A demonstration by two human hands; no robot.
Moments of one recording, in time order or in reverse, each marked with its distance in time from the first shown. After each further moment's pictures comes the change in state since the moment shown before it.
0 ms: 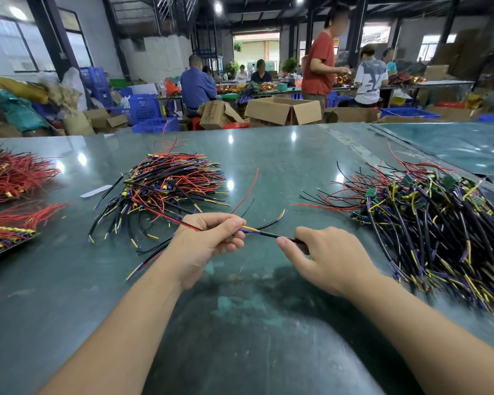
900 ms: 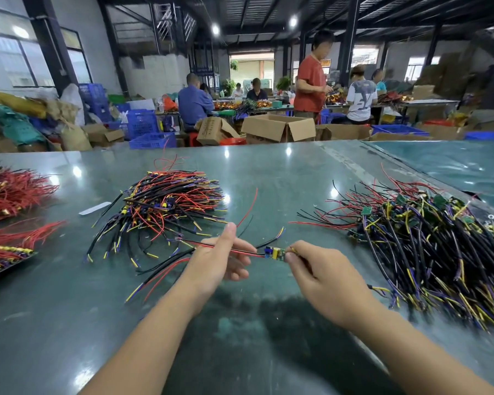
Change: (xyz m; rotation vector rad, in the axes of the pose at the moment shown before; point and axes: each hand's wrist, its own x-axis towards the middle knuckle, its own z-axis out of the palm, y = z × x) left_hand 0.002 -0.003 0.015 0.161 0.045 -0.022; right_hand -0.010 -0.018 -0.016 0.335 0.076 0.062
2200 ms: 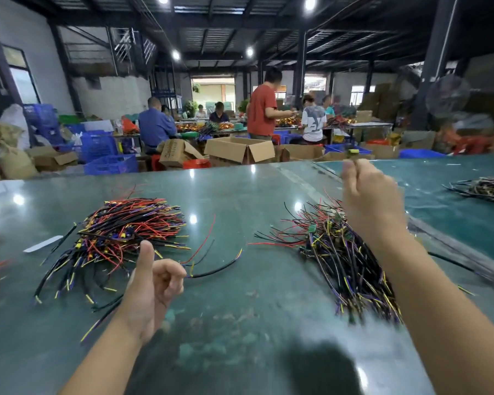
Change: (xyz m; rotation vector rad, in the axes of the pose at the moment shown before) left_hand 0.007 -0.008 -0.021 -0.439 -0.028 0.147; right_hand 0.046 0.043 -0.139 -0.199 0.659 0.242
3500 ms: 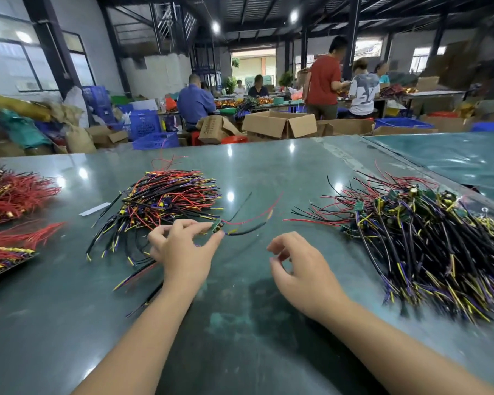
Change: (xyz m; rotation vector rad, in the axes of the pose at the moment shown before) left_hand 0.015 -0.019 -0.002 1.190 0.549 0.293; right_hand -0.140 -0.041 0.094 0.402 -0.645 -0.120
